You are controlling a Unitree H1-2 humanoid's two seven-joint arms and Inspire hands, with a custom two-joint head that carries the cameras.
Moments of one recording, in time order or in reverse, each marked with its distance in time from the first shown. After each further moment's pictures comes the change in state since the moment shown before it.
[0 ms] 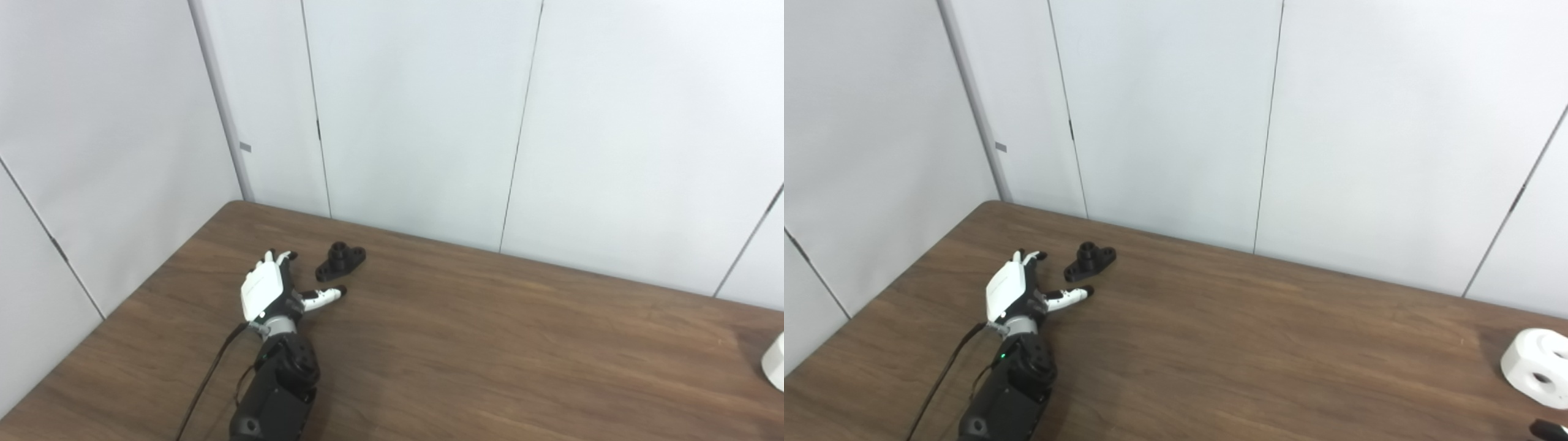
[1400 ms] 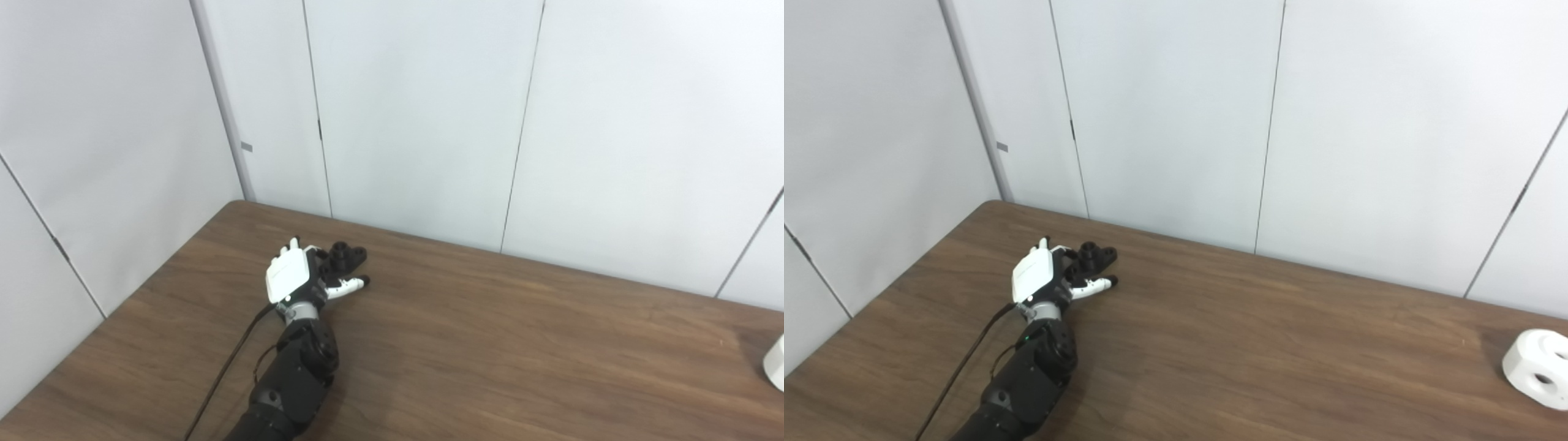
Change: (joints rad) left arm -0.096 0.027 -0.161 0.167 -0.020 -0.034 0.053; right arm 0.080 0.012 -0.005 -0.076 -0.001 0.002 -0.001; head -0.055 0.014
